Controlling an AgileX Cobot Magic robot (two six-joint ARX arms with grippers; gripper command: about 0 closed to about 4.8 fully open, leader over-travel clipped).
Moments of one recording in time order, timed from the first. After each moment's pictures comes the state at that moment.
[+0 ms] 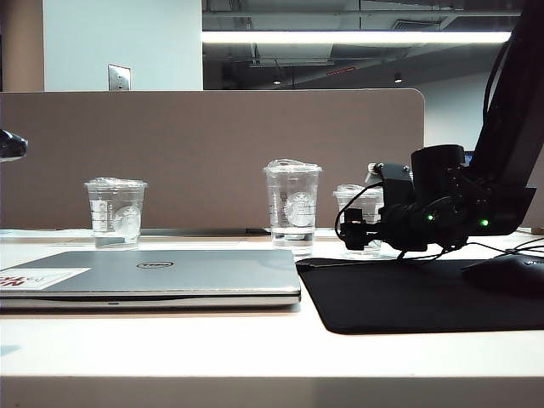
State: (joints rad) left arm -0.54 0.00 0.00 -0.07 0.11 -0.04; right arm 0.16 2.37 1.34 0.87 -0.15 0.02
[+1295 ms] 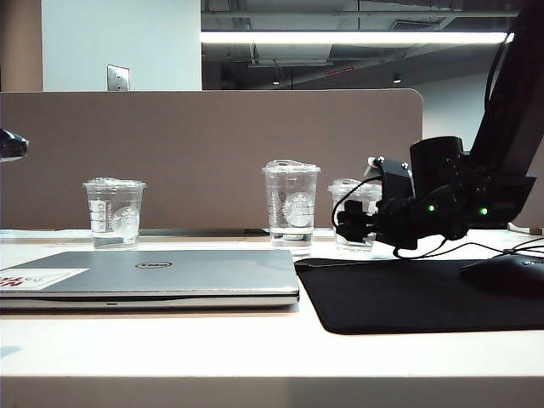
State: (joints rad) left arm -0.55 0.00 0.00 -0.07 0.11 -0.04; right arm 0.17 2.33 1.34 0.81 -0.23 0.10
